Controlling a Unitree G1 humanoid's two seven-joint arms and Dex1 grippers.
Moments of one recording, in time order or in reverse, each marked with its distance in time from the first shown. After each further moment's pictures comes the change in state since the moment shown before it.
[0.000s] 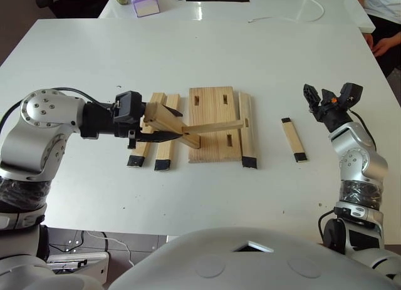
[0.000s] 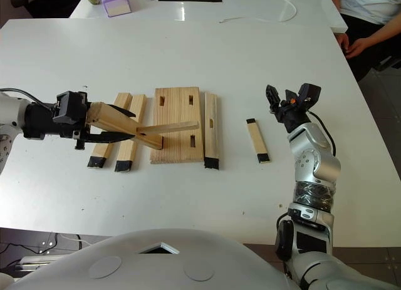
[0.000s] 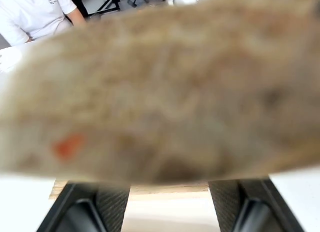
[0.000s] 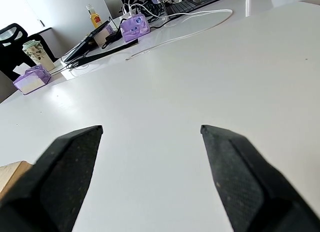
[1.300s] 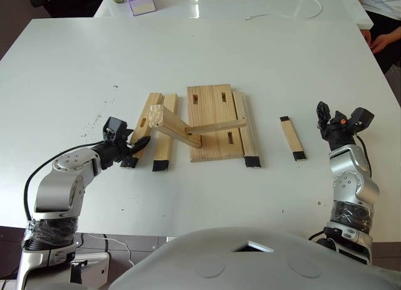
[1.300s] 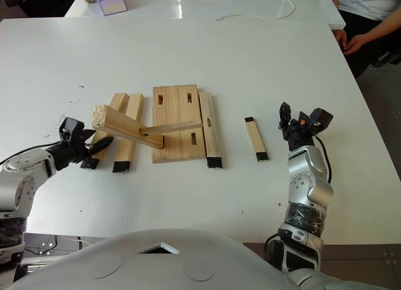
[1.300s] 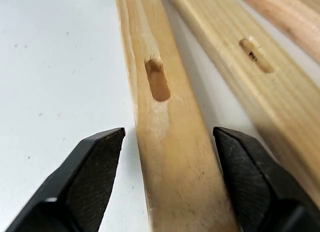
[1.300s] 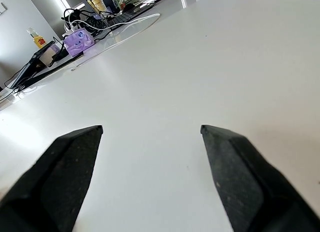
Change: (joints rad) left arm 0.343 -0.284 0.175 0.013 0.227 0.480 0.761; right arm 0.187 0.153 -0.087 -0.101 0.009 -0.109 -0.153
